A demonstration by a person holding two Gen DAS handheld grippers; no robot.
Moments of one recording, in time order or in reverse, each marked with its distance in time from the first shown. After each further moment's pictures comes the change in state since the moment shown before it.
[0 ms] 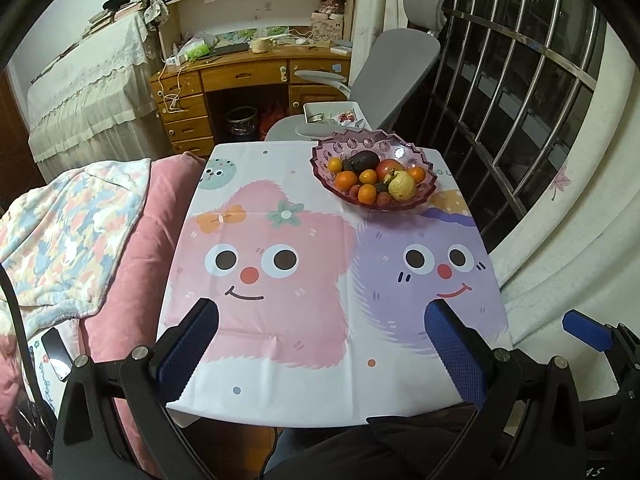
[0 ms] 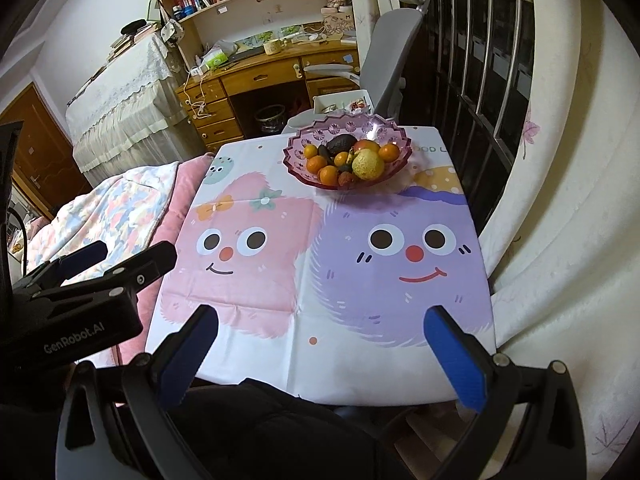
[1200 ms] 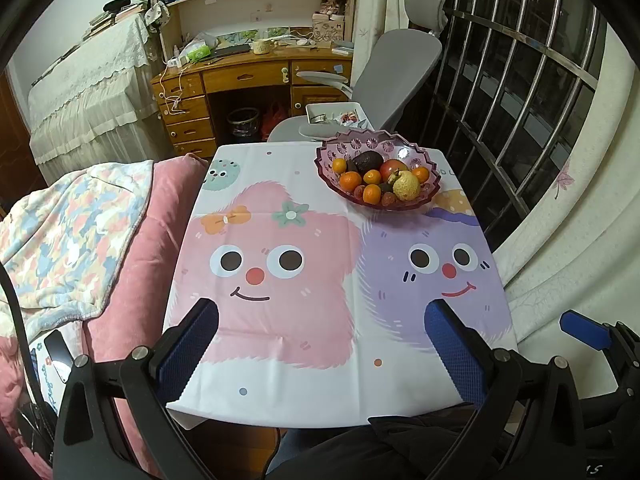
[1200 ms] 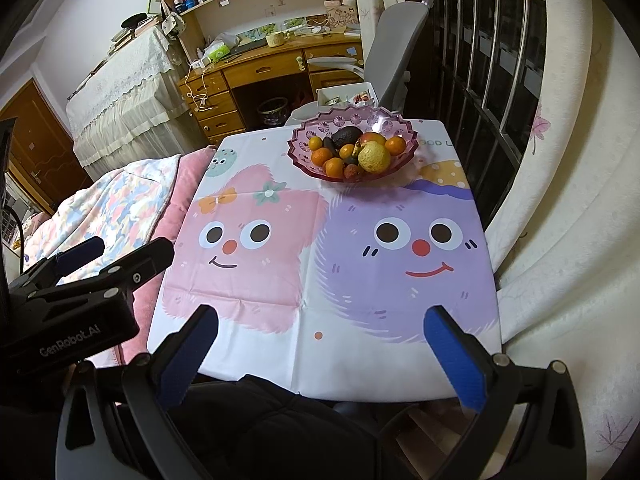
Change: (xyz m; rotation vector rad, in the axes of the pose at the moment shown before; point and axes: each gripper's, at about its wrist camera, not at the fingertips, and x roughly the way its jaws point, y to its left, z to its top) left arm 0.001 0.006 -0.002 0.003 -0.003 0.008; right arm 0.000 0.004 0.002 -0.005 0.014 0.001
